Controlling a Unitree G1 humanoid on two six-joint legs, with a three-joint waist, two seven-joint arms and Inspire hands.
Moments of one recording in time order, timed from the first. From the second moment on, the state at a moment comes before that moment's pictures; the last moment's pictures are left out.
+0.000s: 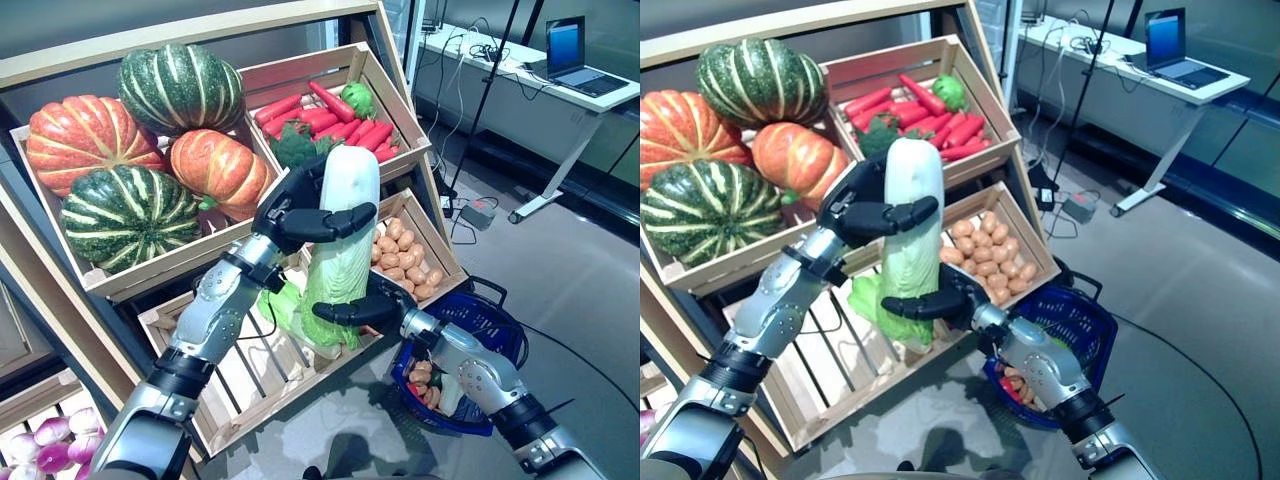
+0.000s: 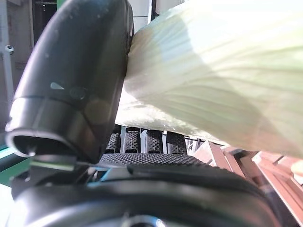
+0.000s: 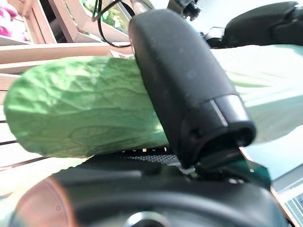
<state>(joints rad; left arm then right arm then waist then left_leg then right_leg) -0.48 0.51 -0.30 0.11 -0.84 -0.08 -0.27 -0.29 -0.37 0.44 0.11 0.90 0.25 0.34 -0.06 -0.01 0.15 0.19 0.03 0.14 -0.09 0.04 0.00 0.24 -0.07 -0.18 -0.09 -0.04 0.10</state>
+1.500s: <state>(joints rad) -0.47 0.38 -0.26 0.19 -0.90 -0.02 -0.43 -0.28 -0.39 0.46 0.11 0.95 0.24 0.31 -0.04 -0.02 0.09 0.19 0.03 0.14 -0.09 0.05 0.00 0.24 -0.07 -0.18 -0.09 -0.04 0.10</state>
